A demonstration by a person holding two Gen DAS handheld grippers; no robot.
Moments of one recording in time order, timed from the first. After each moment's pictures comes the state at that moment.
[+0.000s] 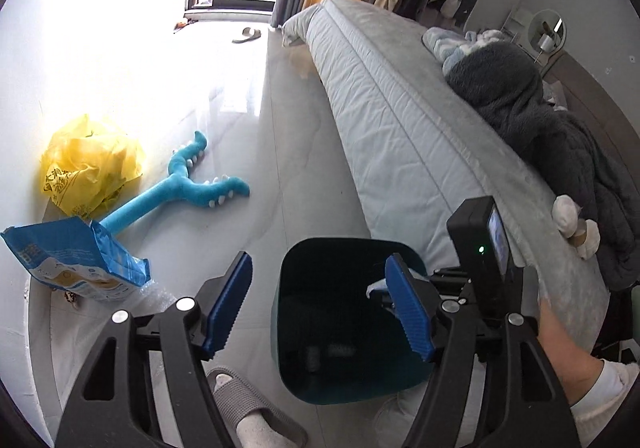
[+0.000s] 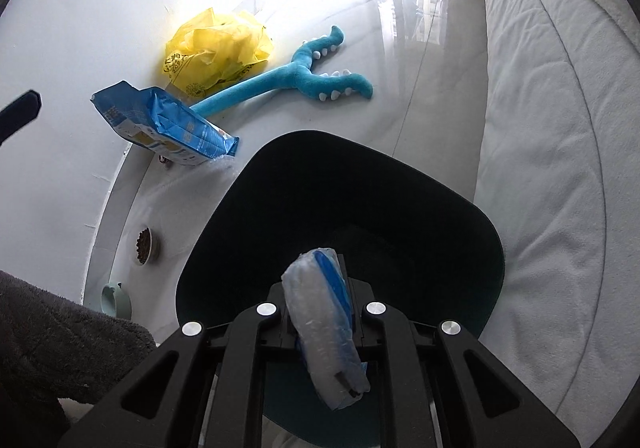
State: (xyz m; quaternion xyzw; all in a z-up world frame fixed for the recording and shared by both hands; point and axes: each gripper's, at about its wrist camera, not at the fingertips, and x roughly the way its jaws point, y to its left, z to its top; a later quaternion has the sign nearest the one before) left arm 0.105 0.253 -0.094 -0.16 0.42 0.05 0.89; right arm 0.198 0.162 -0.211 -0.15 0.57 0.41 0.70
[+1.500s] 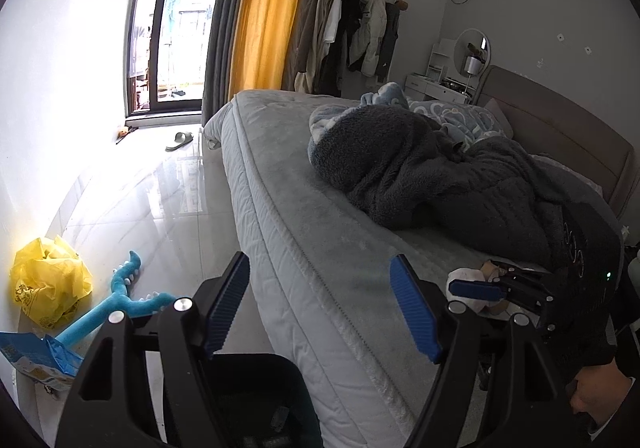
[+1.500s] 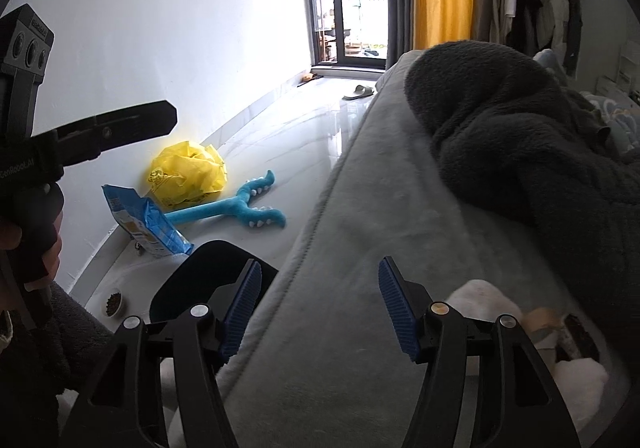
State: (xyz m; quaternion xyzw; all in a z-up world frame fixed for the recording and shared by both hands) left arm 0.168 0.086 -0.004 -0.08 0.28 -0.02 0.96; right arm 0.212 -0.057 -0.043 -0.11 0.35 0.38 0.85
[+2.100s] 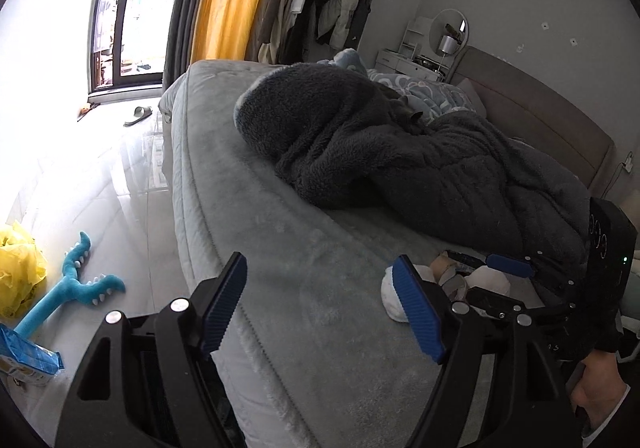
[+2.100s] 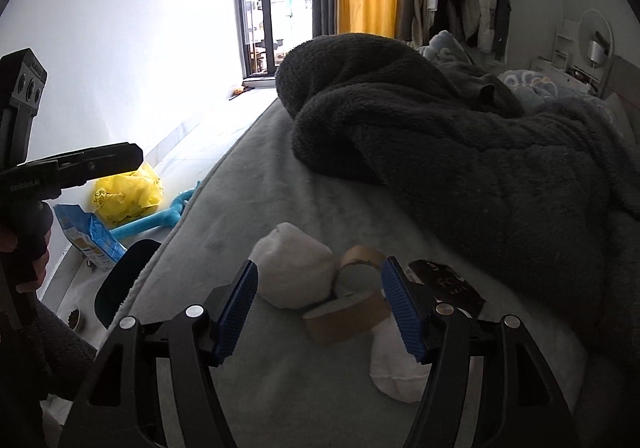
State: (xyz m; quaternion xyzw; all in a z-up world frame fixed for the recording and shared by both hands) left arm 0.215 0.010 -0.027 -0.11 0.32 -0.08 0.94; right arm 0.227 -0.177 -0.039 -0.10 0.34 0.28 0.89
